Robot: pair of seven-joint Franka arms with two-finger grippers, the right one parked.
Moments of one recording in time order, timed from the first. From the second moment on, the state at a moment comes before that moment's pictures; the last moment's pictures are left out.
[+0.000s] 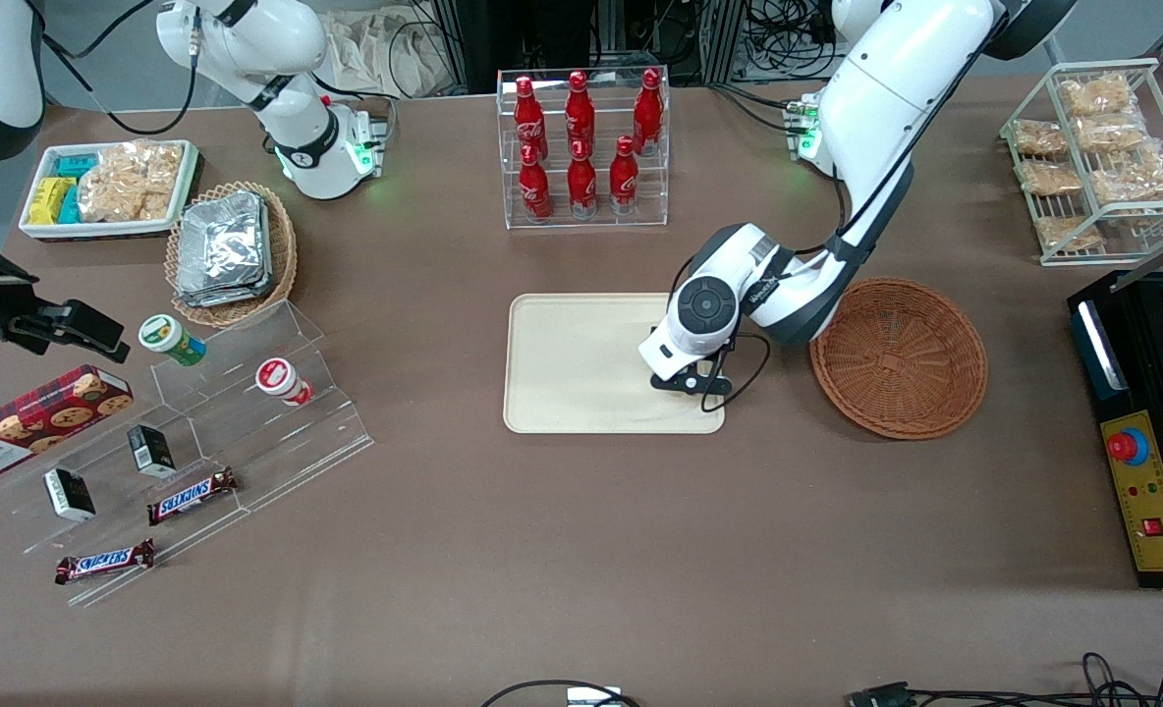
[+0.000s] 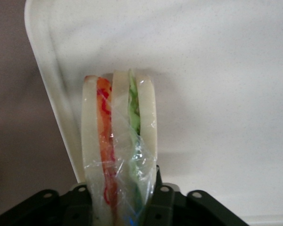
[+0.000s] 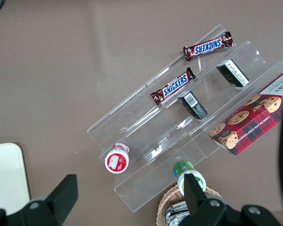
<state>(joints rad) -0.25 0.56 -0.42 -1.94 0.15 2.22 -0.62</state>
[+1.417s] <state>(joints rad) -0.21 0.46 -0.42 -1.65 0.03 1.79 -0.60</state>
